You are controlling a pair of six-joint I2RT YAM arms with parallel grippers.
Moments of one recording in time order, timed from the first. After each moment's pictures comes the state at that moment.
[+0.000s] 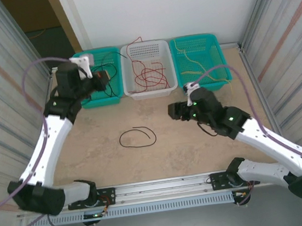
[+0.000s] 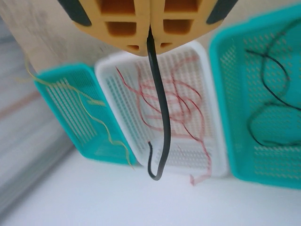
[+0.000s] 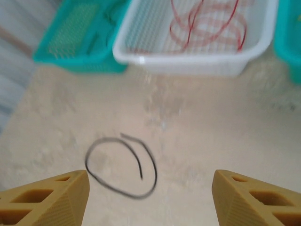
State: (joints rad) left arm -0.24 1.32 1.41 -0.49 0.24 -0.34; right arm 0.82 1.03 0.97 -0.57 0.15 0.58
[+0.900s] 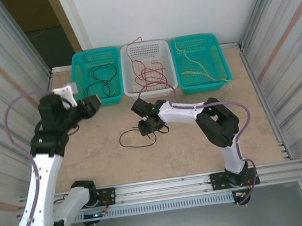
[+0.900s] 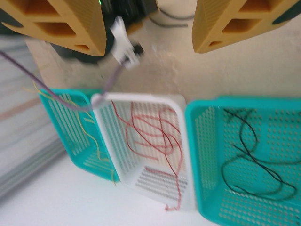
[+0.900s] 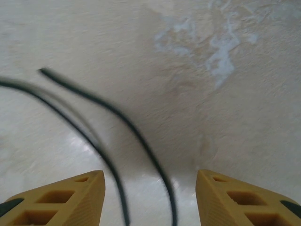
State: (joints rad) left arm -0.16 0.85 1.03 -0.65 0.33 -0.43; right arm 0.89 2.02 1.42 -0.66 0.06 0.51
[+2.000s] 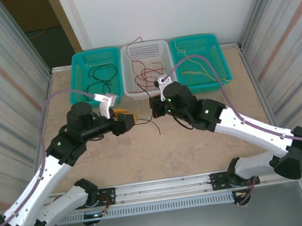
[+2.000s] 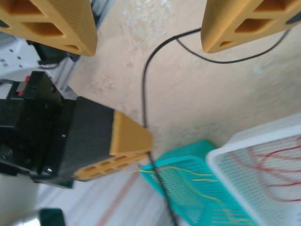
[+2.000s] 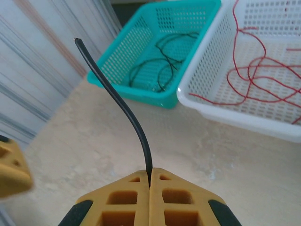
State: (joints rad) left arm -0.65 0.89 0.97 -0.44 0.40 -0.36; right arm 0.96 1.24 1.22 -0.42 0.23 0.49
